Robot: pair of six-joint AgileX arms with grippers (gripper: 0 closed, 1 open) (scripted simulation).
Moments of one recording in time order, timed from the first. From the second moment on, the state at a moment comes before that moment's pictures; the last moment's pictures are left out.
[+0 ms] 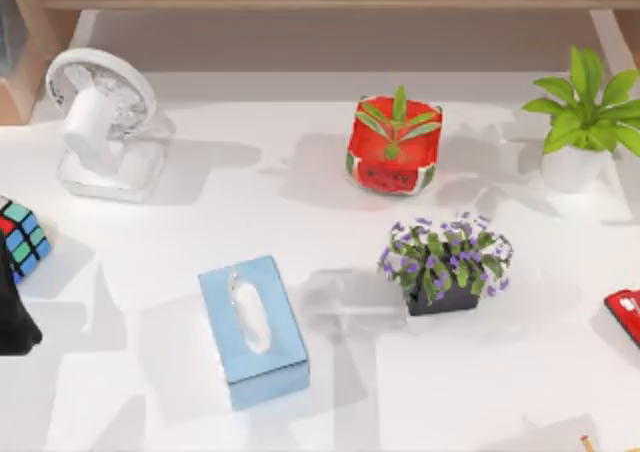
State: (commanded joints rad) left arm 0.00 0.00 0.00 0.00 0.00 0.00; right arm -0.74 2.05 0.44 1.61 -0.71 -1.55
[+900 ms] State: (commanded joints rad) left arm 0.00 0.00 0.00 0.00 0.00 0.00; right arm -0.82 1.88 0.49 1.17 -0.60 -1.45
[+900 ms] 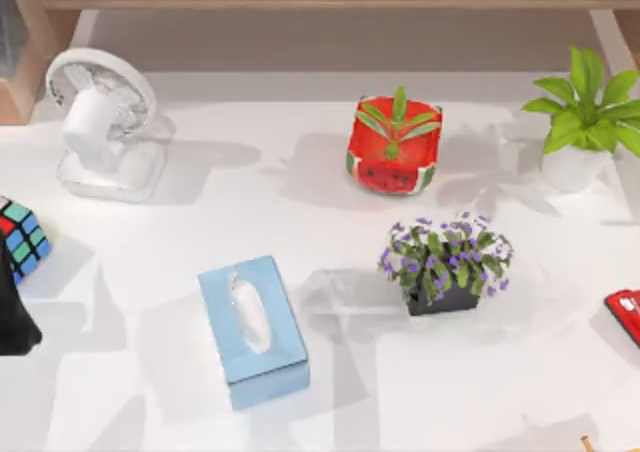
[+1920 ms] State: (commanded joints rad) left arm 0.00 0.00 0.00 0.00 0.00 0.00; right arm -0.20 1.62 0.94 -0.66 -0.14 -0.61
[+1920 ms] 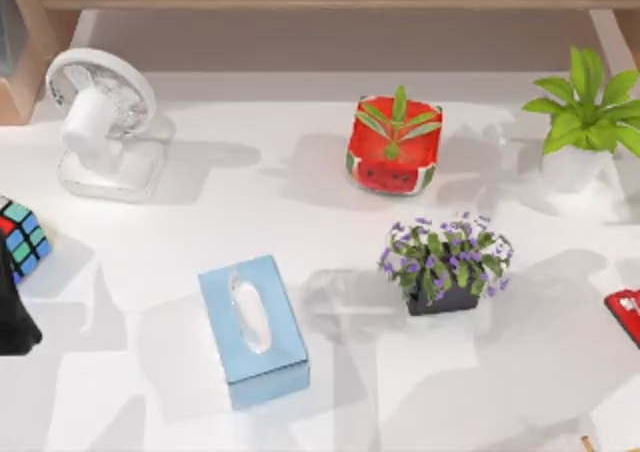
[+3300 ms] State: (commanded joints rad) left arm 0.00 0.00 0.00 0.00 0.00 0.00; right arm 0.10 1.75 0.93 -0.76 0.00 -0.30
